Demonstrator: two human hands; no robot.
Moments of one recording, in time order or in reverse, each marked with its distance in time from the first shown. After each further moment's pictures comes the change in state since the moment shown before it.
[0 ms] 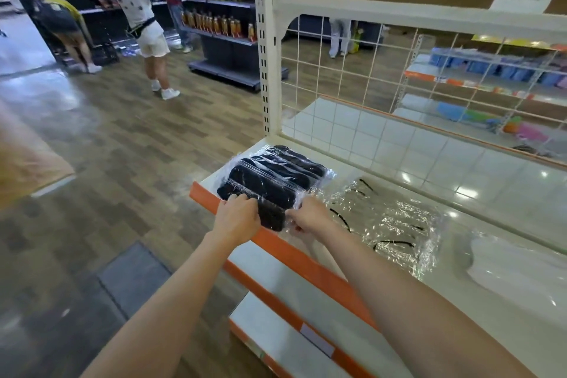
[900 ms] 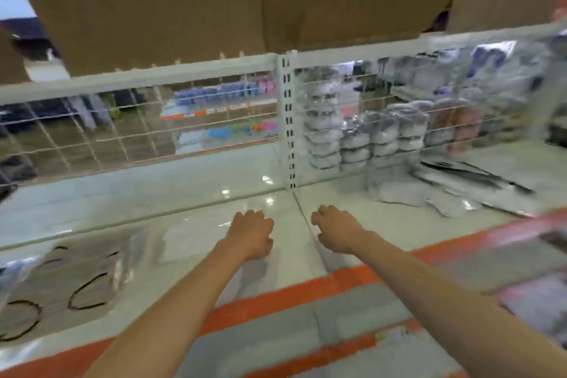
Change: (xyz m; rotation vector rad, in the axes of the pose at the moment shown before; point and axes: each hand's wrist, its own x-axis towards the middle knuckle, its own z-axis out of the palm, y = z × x) left_hand -0.162 0.527 -0.038 0.259 -0.119 1.030; right_hand -0.394 0.378 -0.272 -0.645 0.356 0.435
